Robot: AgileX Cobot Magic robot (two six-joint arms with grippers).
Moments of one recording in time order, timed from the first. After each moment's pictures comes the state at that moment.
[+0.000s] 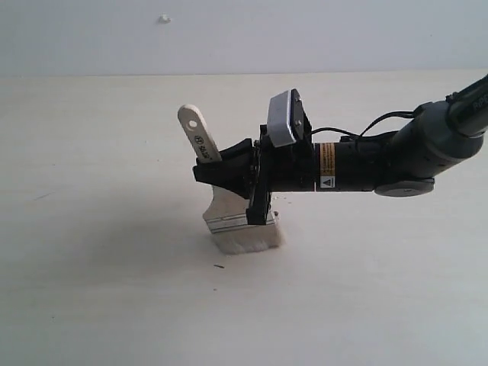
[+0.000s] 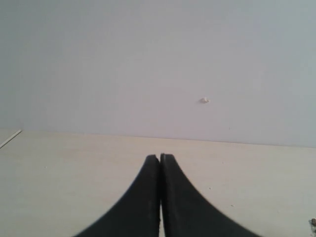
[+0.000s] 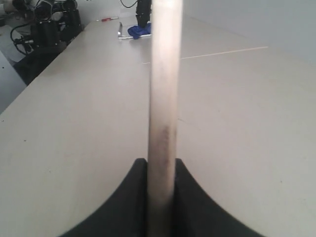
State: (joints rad) left arm -0.22 0.03 0.00 0.33 0.03 -0.44; right arm 0.37 2.18 -0.96 -1.16 -1.24 0.53
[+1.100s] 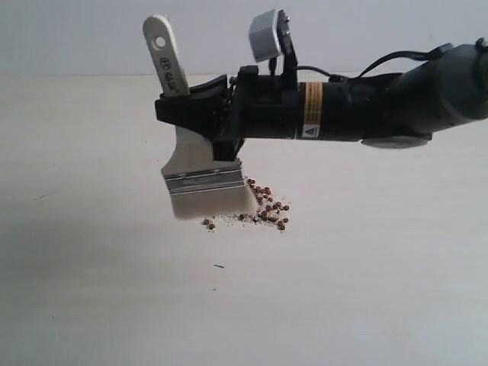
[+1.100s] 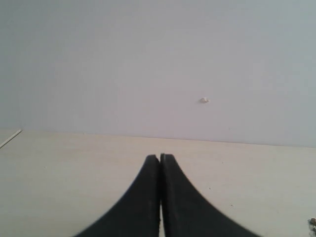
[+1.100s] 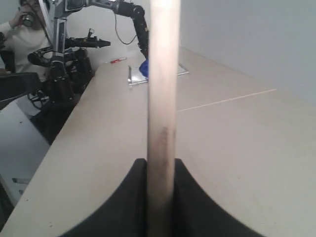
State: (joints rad) left arm -0.22 0.03 0.00 0.33 0.03 -0.44; right arm 0.46 1.98 -1.03 -1.11 -1.18 0.84
